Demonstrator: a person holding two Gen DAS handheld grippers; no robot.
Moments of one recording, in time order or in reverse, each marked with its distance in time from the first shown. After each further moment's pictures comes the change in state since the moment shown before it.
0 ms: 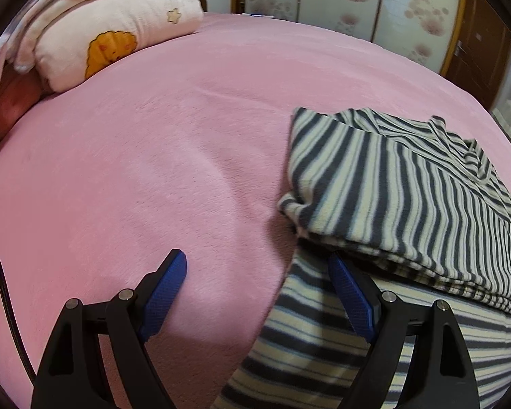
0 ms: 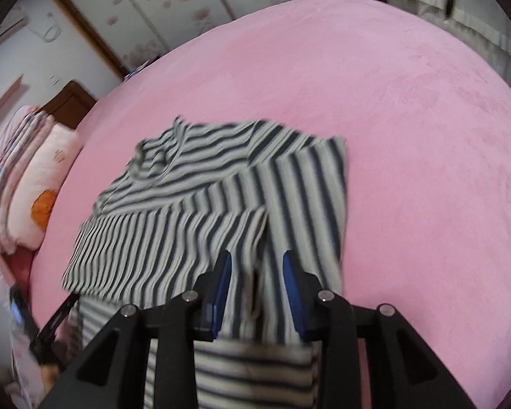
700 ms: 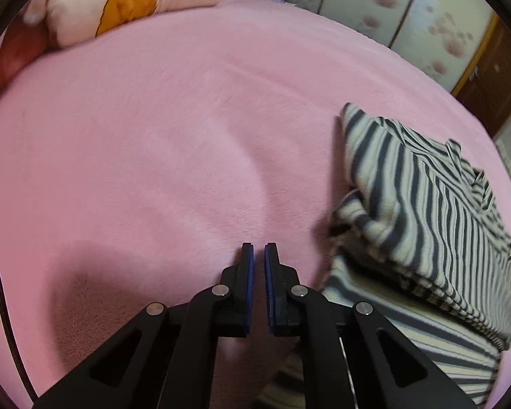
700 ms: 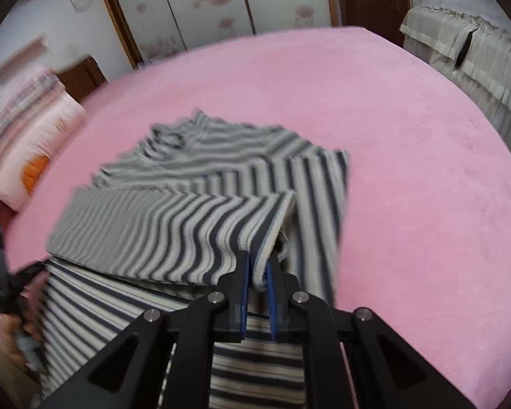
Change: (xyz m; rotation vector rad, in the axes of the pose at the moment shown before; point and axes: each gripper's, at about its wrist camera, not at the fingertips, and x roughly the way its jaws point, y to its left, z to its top) left arm 0.020 0.045 0.009 -0.173 0.080 -0.074; right arm -0.001 0.018 -0.025 -0.148 -0.041 -0.172
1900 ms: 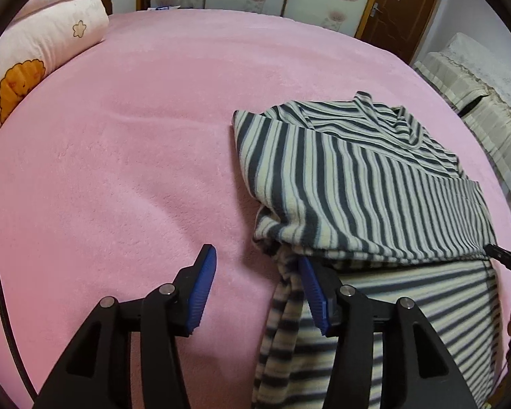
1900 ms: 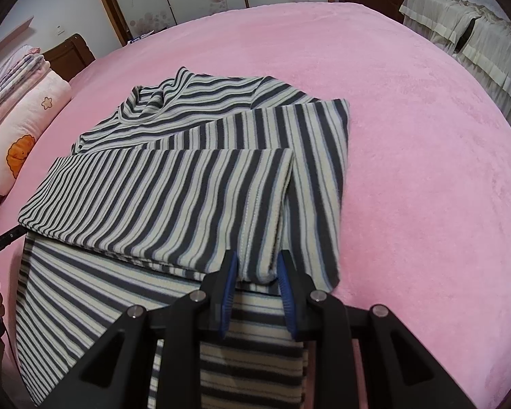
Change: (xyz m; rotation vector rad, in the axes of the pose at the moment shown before) left arm -0.018 -0.044 0.025 0.411 0.046 -0.214; right arm 0.015 -0.003 -0.017 -0.004 0.036 -0.008
